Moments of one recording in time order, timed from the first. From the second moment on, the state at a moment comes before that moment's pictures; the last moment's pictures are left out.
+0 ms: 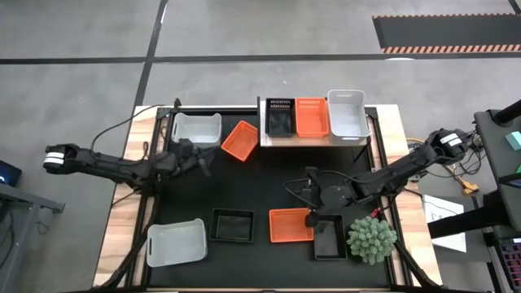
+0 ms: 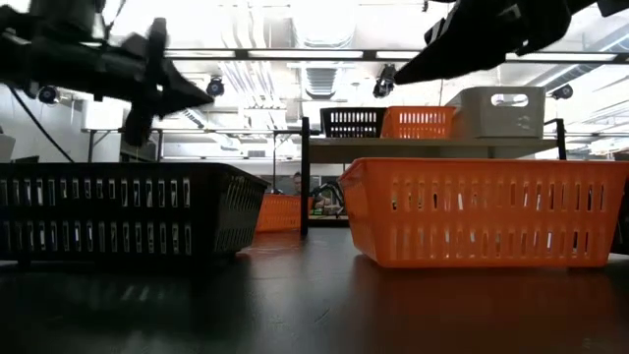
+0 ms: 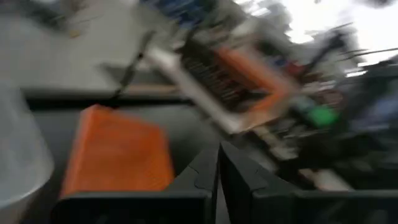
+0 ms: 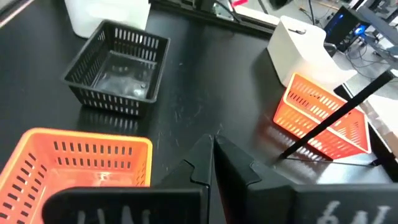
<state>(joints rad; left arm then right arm) 0.00 0.80 0.19 0.54 -0.59 -0.65 0.38 1.35 0.72 0.11 0.45 -0.05</state>
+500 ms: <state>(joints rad) 0.36 1.10 0.95 -0.88 -0.32 -0.68 0.38 1.33 0.72 -0.03 0.45 0.00</state>
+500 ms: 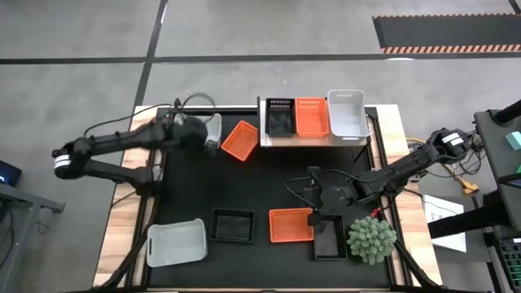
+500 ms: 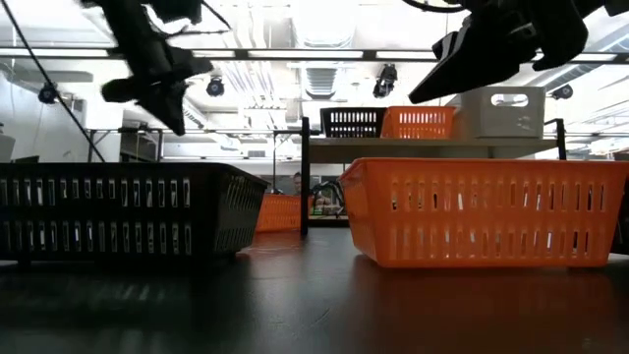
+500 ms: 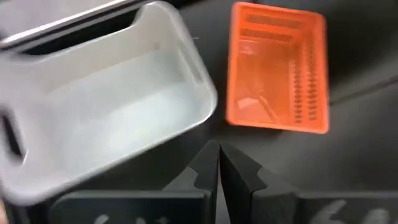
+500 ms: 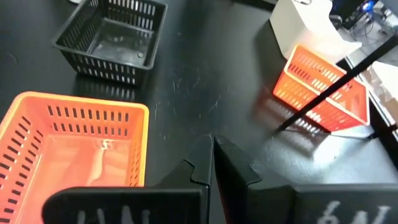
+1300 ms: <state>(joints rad) 0.65 1.40 1.03 -0.70 -0.11 -0.40 0.38 1.33 0.72 -0.06 0.44 0.01</state>
